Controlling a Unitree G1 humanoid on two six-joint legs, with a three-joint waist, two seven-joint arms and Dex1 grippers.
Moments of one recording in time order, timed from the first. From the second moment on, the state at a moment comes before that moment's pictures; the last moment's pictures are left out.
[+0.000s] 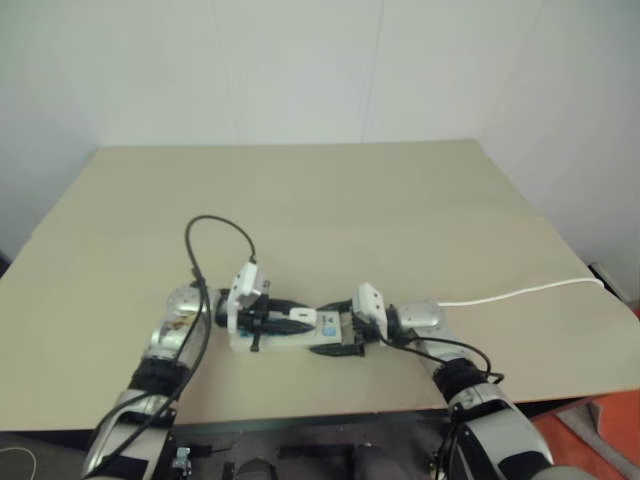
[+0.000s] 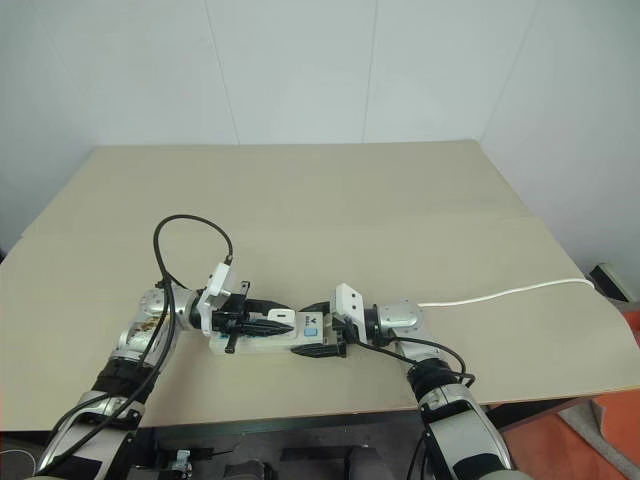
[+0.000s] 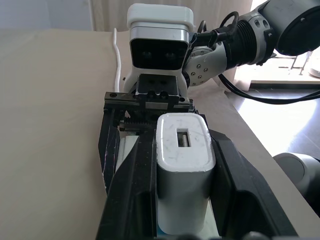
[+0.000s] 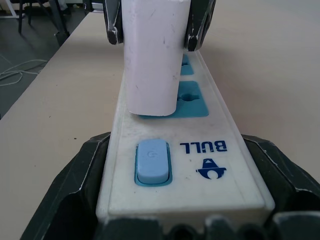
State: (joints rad) left arm -0.56 0.45 -0.10 0.41 -0.36 0.01 -1.53; right arm -0.66 -0.21 0.19 0.76 0.13 -0.34 1.34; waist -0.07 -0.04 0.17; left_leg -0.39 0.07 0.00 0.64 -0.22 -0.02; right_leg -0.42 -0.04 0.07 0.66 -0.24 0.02
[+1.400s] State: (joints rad) left arm -0.50 0.48 -0.14 0.36 -0.34 0.06 -1.45; right arm -0.65 -0.21 0.19 0.76 0.12 -0.33 1.34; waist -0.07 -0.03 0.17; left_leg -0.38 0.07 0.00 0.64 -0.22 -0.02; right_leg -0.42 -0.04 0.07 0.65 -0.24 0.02
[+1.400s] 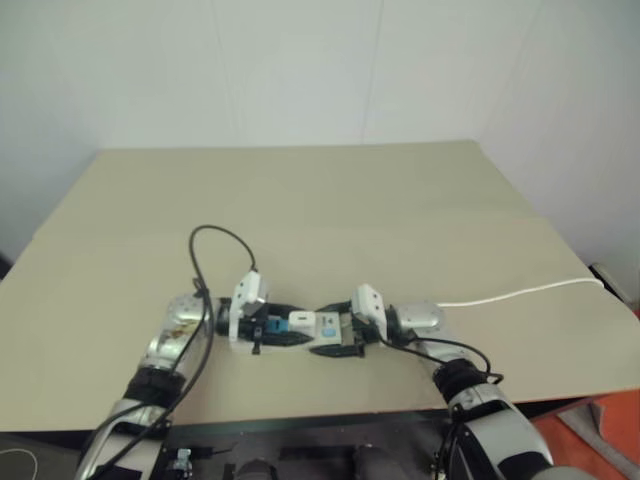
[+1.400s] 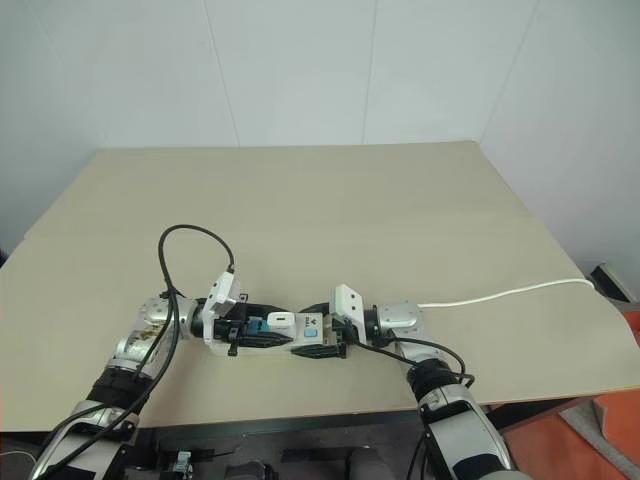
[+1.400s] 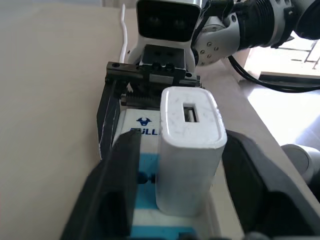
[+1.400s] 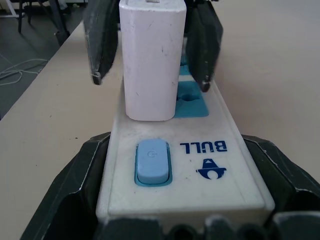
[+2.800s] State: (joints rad) left arm -0.47 0.82 0.14 0.09 -0.55 0.33 -1.43; right arm -0.45 -0.45 0.14 0.28 0.23 -0.13 1.32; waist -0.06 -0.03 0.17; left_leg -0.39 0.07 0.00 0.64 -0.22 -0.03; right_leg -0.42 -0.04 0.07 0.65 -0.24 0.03
